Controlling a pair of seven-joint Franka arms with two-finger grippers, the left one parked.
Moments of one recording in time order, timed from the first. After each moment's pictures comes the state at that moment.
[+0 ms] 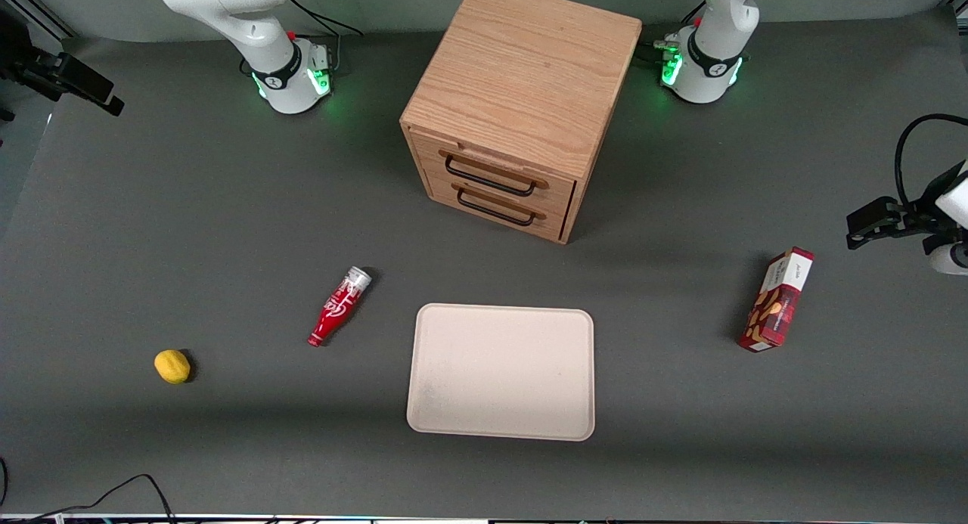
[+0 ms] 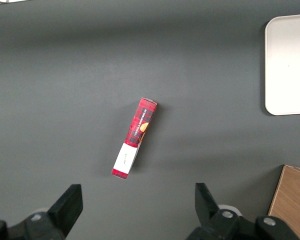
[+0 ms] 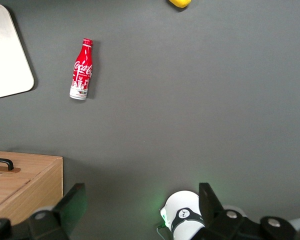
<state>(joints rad) 0.06 -0.24 -0.05 -1.64 0.00 1.31 0.31</state>
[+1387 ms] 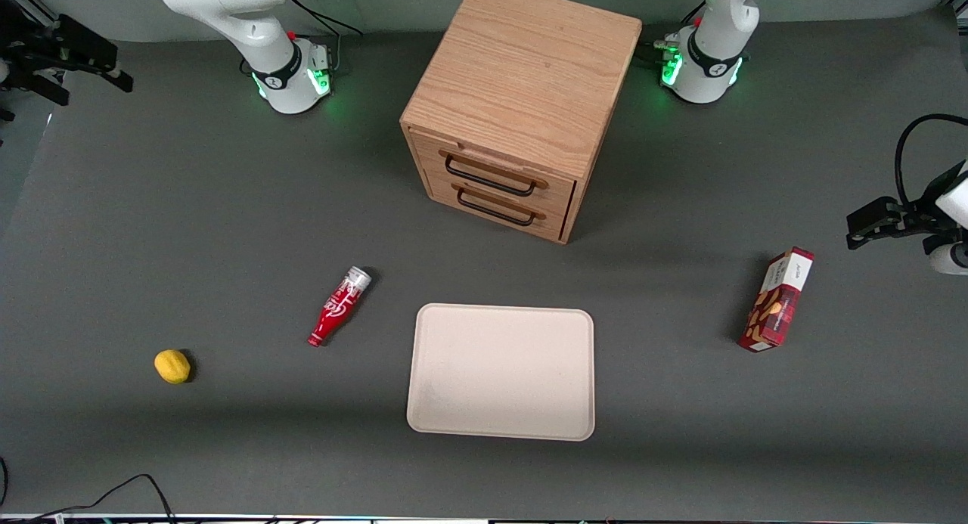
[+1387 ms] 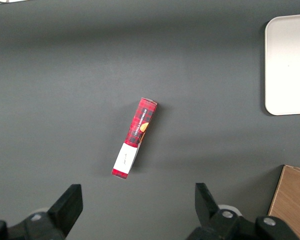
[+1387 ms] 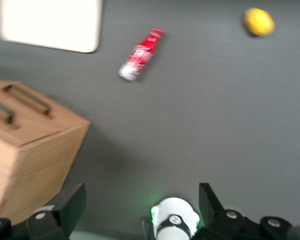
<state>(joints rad) 0.07 -0.15 -0.01 -1.48 0.19 1.25 -0.06</state>
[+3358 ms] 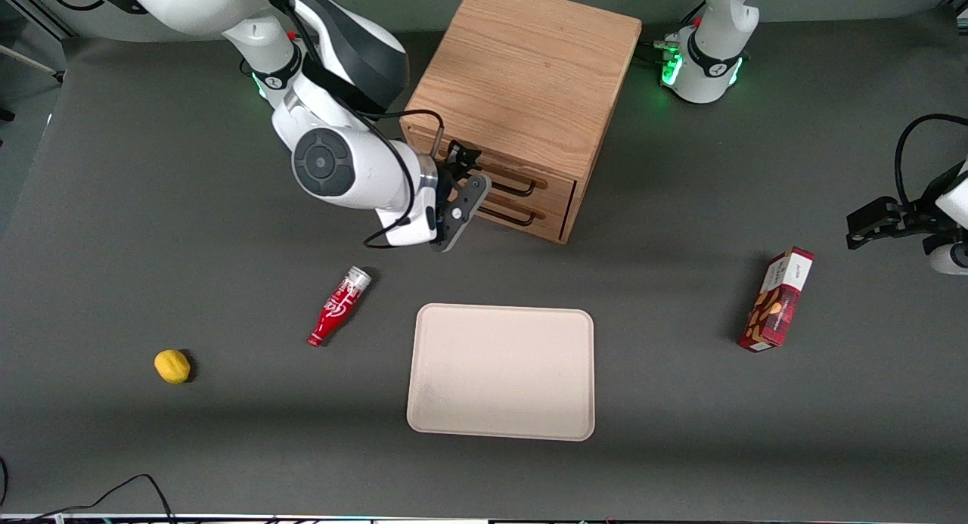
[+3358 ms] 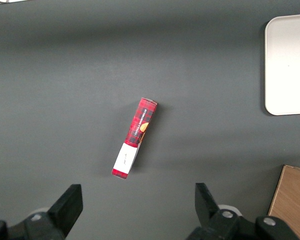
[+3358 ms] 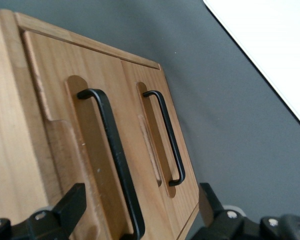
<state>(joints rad) 0.13 0.51 0.64 -1.46 0.18 1.82 -0.18</state>
